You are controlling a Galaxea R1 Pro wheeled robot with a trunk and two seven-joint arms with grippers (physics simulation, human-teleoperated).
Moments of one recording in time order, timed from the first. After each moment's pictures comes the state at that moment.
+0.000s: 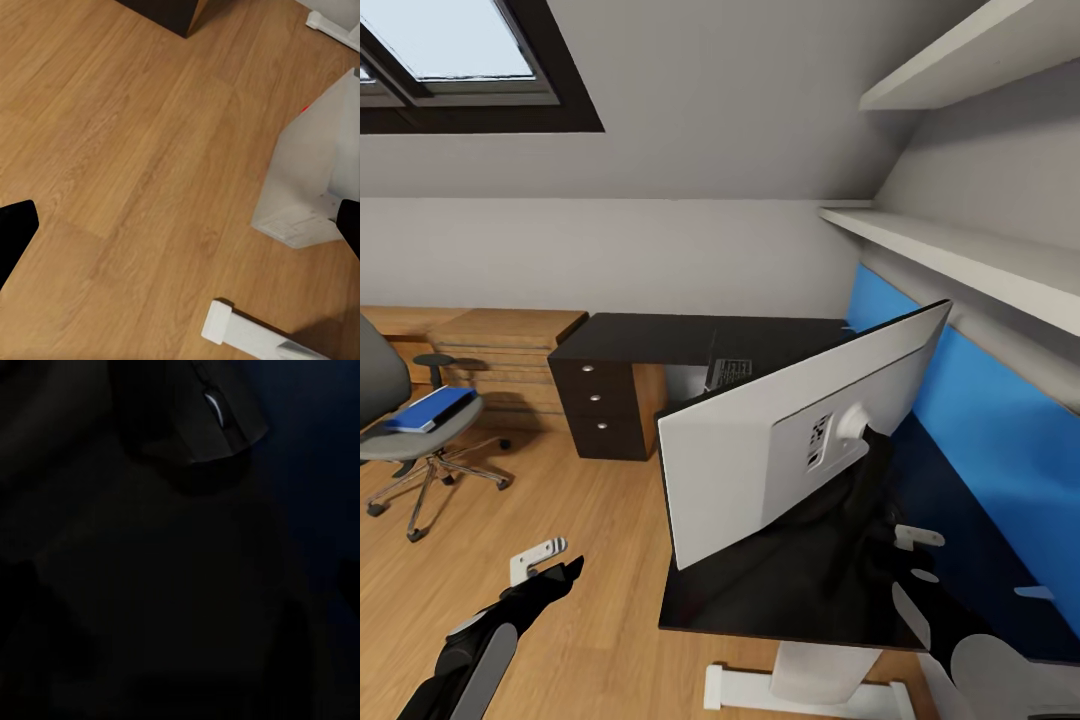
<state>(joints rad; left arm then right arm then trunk) -0.19 0.13 0.05 -1.29 0.52 0.44 0.19 -0.67 -0.16 0.06 -0.37 -0.23 -0.04 -0.18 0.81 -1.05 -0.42</state>
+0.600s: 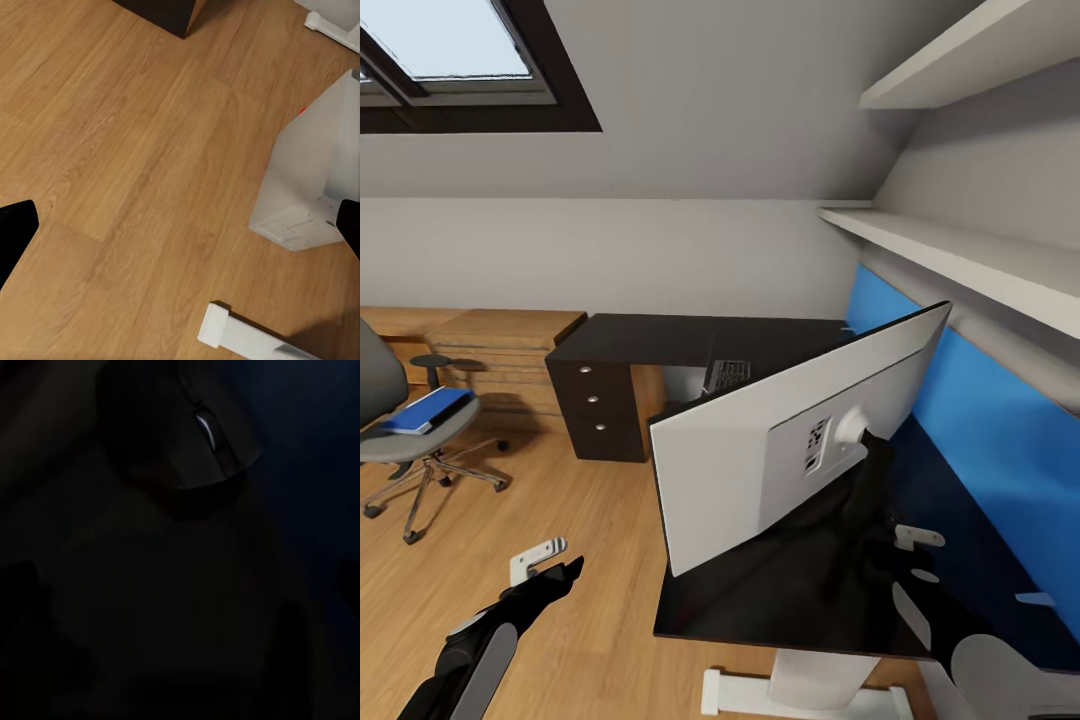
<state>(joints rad) -0.19 0.13 0.05 -1.29 0.52 0.44 0.19 -0.66 -0.16 0.06 -0.37 -0.23 -0.04 -0.18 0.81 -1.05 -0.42</state>
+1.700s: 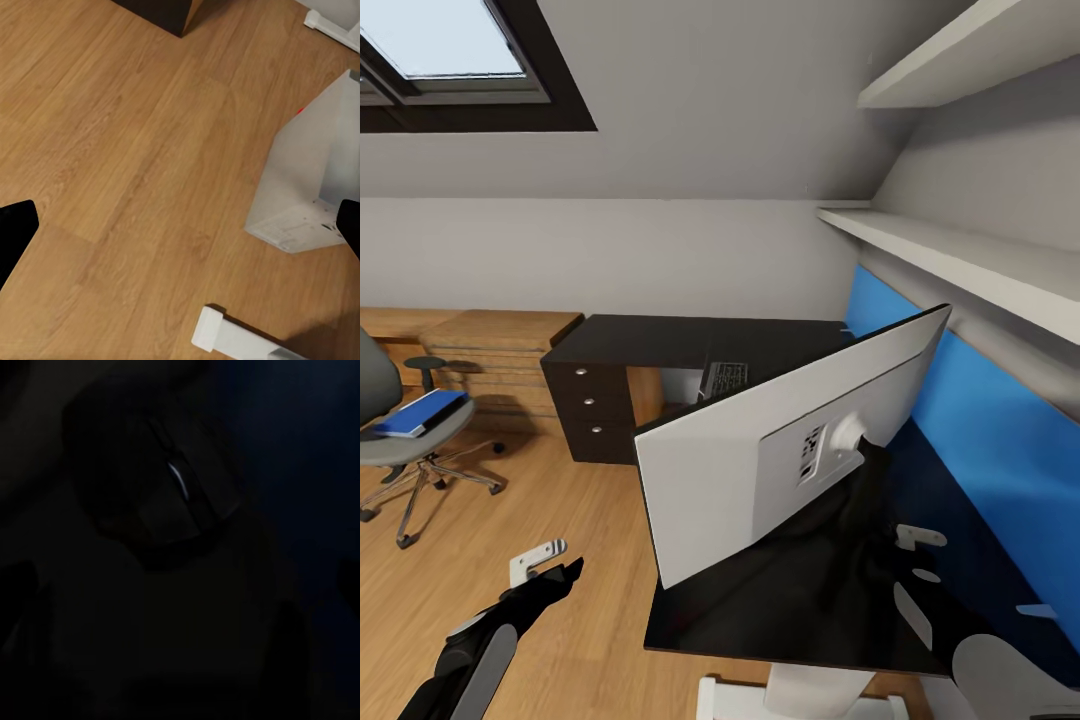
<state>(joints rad) -0.19 0.13 0.05 -1.29 0.52 0.44 0.19 -0.66 -0.16 0.06 -0.37 -0.23 -0.04 -0.18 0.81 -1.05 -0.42</state>
